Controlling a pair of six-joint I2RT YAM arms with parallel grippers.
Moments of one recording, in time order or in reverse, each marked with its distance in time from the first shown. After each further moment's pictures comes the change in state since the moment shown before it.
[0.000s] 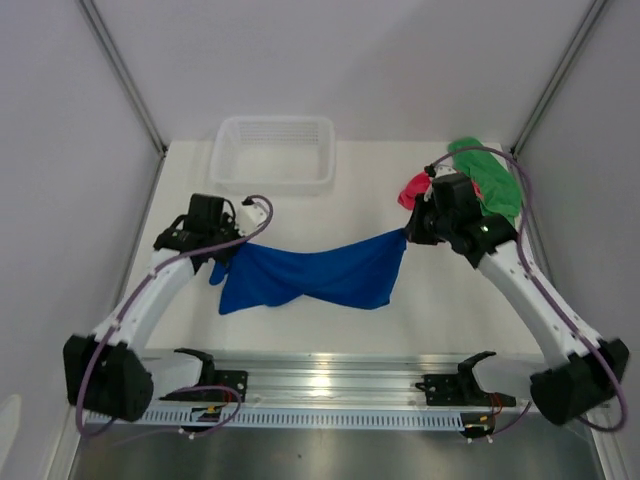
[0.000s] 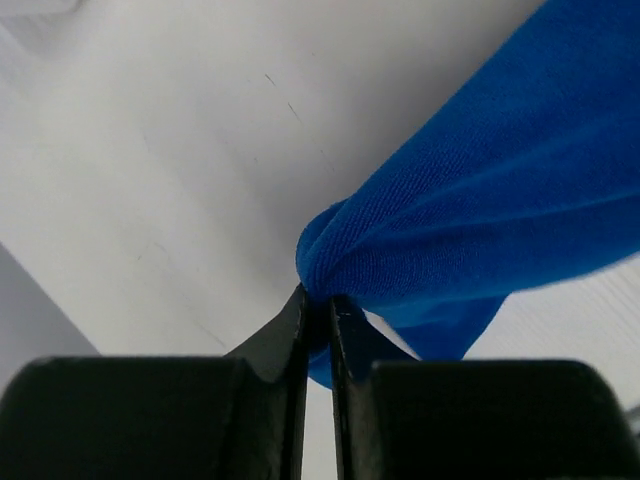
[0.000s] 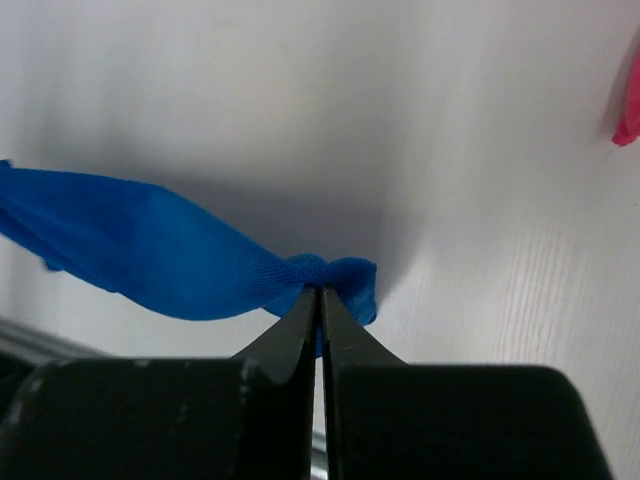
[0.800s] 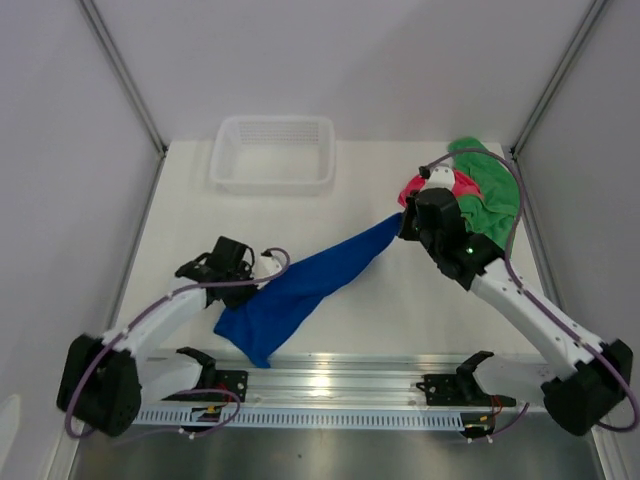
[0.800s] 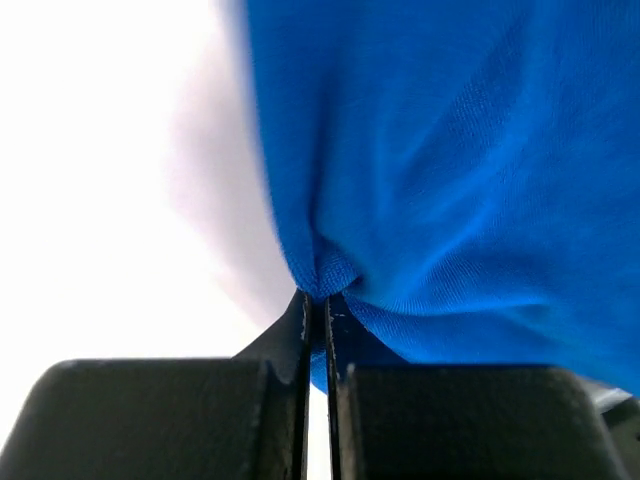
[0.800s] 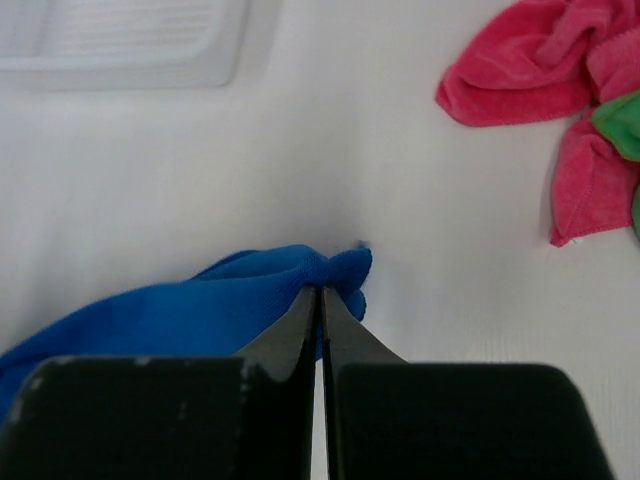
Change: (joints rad) left arm -0.161 0.103 -0.306 0.065 0.019 -0.034; right arm 0.065 0.087 -0.153 0.384 0.329 -0.003
